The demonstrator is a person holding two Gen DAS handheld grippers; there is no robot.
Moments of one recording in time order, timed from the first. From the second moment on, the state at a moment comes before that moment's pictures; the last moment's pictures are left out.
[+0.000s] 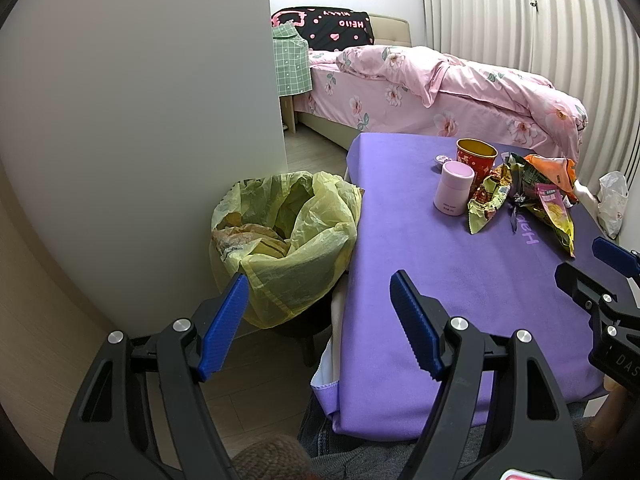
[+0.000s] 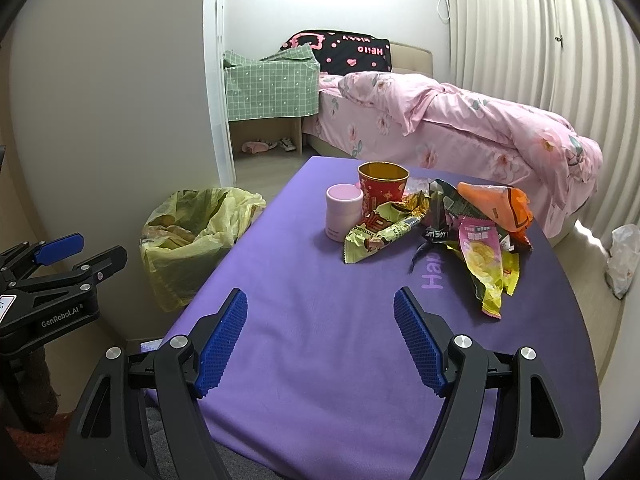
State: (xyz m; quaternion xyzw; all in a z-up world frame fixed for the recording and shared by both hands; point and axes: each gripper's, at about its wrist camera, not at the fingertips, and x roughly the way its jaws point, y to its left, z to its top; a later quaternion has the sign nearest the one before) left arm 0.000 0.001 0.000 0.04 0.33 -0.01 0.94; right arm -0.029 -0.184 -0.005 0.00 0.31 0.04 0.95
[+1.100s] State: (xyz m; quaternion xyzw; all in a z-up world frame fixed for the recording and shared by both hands) left arm 0.000 0.000 0.000 0.04 0.33 -0.01 0.94; right arm -0.030 -0.185 -0.007 0.00 0.32 0.04 0.95
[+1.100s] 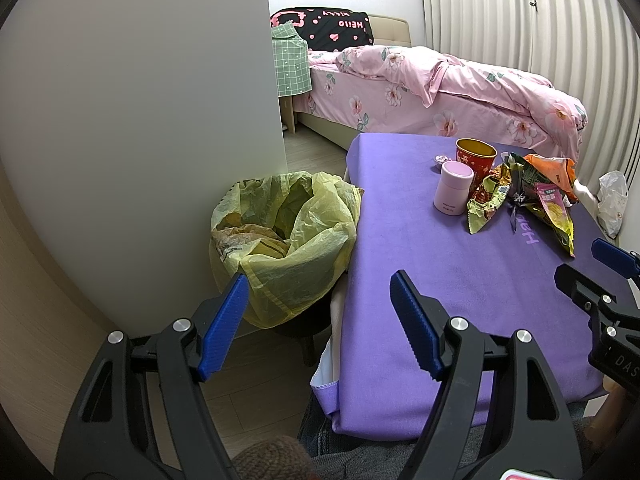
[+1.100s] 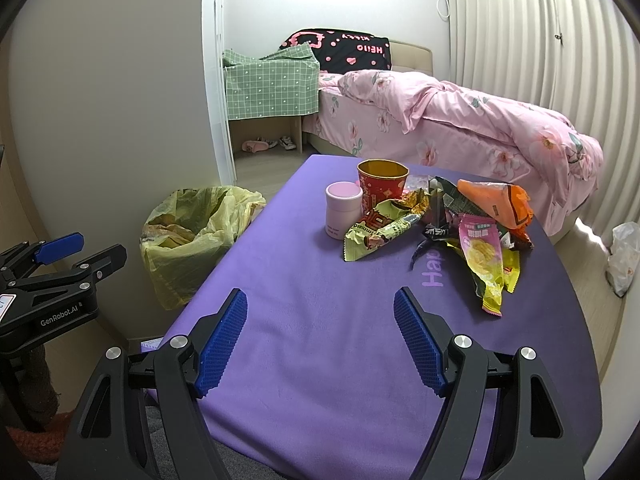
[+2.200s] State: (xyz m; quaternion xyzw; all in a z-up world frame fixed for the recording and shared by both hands) left arm 0.028 -0.013 -0.003 0.03 0.32 -0.06 0.94; right arm -0.013 -0.215 -0.002 0.01 0.31 0.01 0.95
